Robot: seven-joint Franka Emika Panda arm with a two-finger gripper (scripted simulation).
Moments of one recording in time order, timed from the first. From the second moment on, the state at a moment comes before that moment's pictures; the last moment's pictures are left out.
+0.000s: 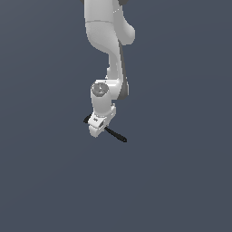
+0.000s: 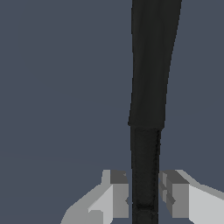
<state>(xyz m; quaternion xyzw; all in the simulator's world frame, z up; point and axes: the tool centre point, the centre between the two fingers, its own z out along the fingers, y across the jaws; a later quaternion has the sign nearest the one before) -0.079 -0.065 0.018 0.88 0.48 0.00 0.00</state>
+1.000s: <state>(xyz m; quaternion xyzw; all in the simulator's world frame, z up) -0.065 -0.063 0.058 0.88 0.48 0.00 0.00</state>
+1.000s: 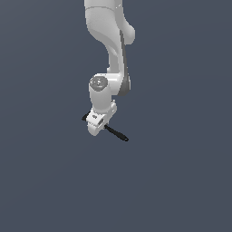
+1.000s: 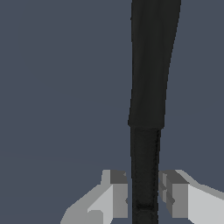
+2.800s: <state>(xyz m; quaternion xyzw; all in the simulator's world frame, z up) 0.051 -0.050 0.362 0.88 0.48 0.00 0.00</state>
